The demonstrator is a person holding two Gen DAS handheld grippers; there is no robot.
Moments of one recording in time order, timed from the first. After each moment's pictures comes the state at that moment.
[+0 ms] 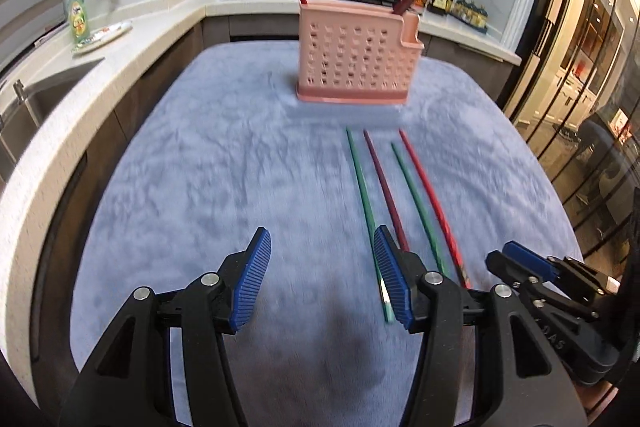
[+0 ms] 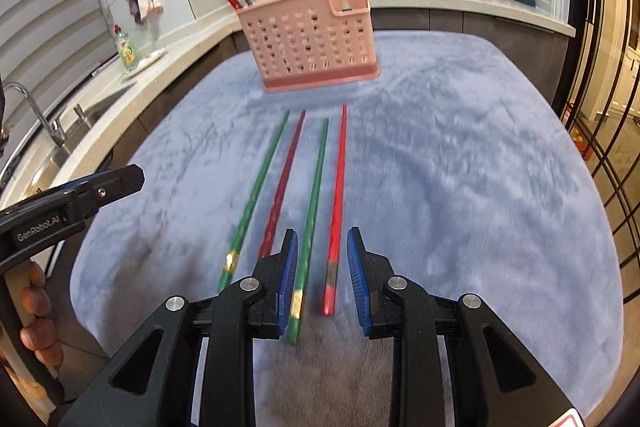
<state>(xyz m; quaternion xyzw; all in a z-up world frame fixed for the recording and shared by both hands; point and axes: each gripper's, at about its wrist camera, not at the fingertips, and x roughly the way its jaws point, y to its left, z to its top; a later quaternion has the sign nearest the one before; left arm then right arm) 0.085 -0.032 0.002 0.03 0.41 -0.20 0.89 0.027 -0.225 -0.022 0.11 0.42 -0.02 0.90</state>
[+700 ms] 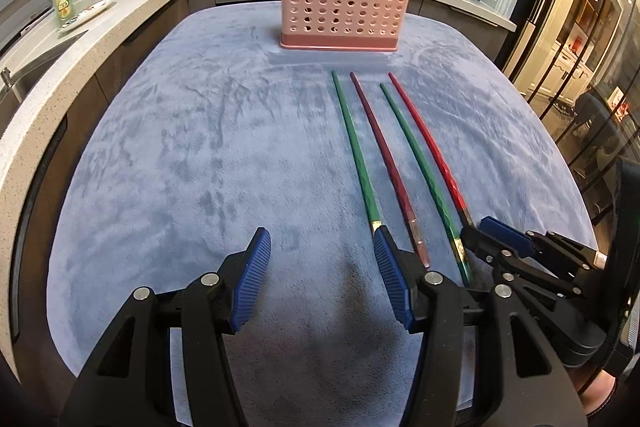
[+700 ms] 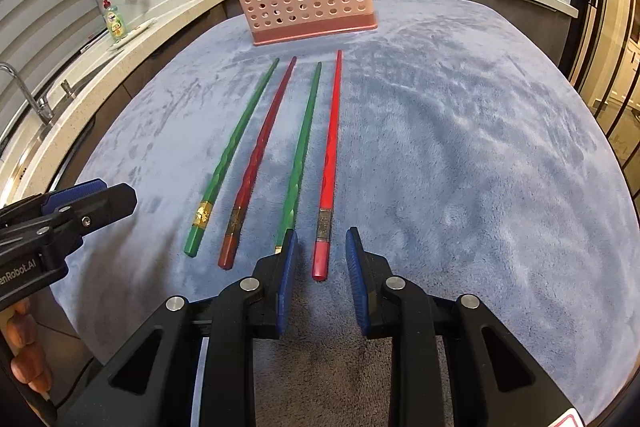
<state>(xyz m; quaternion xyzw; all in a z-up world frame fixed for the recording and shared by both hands) 0.068 -0.043 -0.033 0.05 0.45 -0.21 0.87 0.030 -0.221 -0.061 0.11 0.46 -0.03 0.88</state>
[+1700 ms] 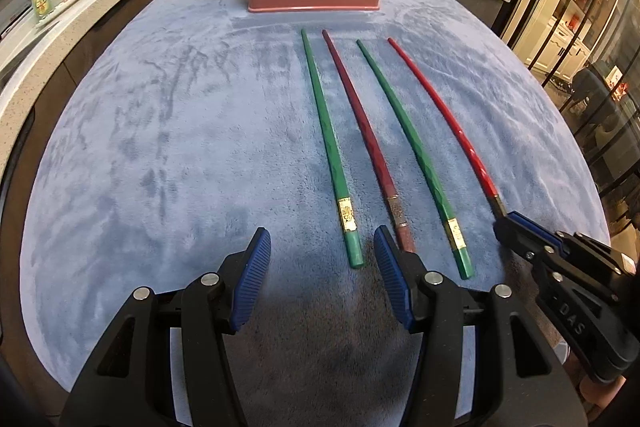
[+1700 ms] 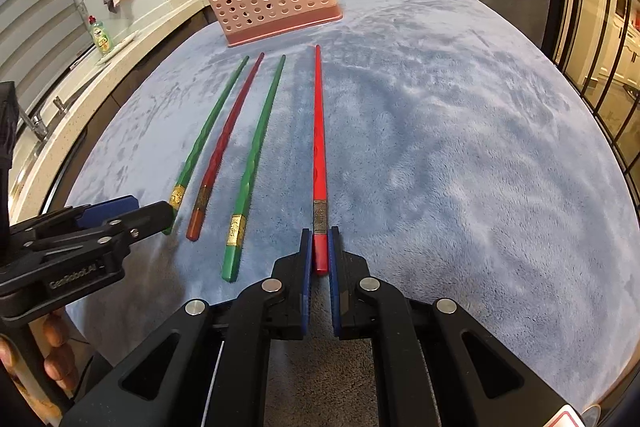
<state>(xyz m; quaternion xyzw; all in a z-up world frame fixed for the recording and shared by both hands) 0.073 -0.075 -0.067 0.07 0.49 -0.22 0.84 0.004 -0.247 -0.064 0.14 0.45 -0.05 0.88</state>
